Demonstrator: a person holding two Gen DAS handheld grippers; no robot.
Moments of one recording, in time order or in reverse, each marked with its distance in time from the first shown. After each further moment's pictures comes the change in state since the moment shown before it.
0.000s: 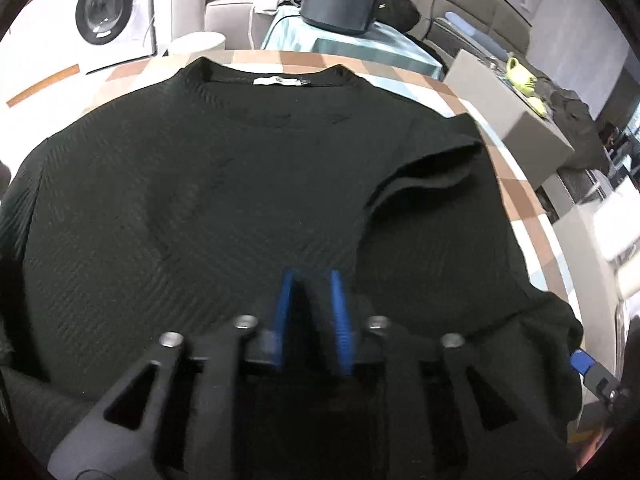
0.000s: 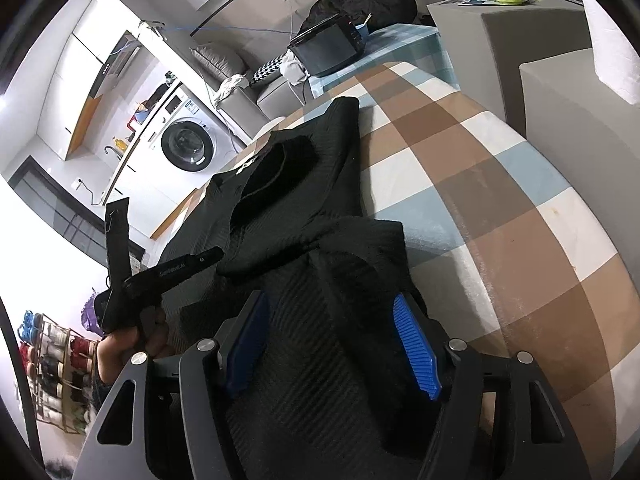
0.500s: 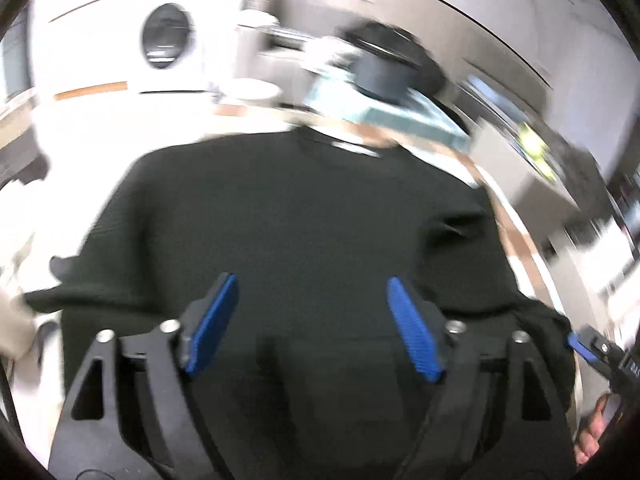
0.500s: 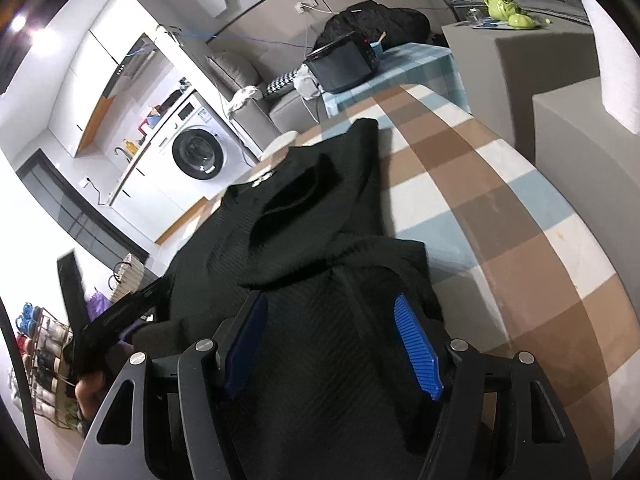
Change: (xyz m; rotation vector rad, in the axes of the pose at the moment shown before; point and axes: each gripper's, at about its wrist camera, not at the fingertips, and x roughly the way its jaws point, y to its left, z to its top) left arm -0.137 0.095 -0.056 -0.176 -0.239 0.122; right arm -0.009 0.017 0.003 -0.048 -0.067 0.019
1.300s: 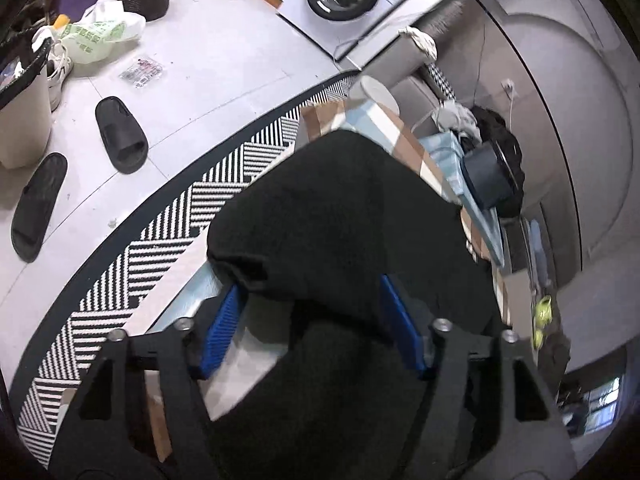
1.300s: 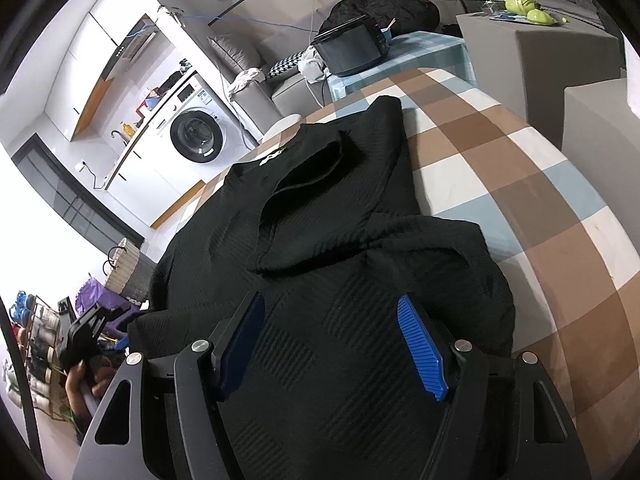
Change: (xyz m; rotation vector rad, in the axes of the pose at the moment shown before) left arm 0.003 0.210 -0.012 -0.647 0.028 -0.004; right arm 0.025 0.027 -0.008 -0.026 0.051 -0.030
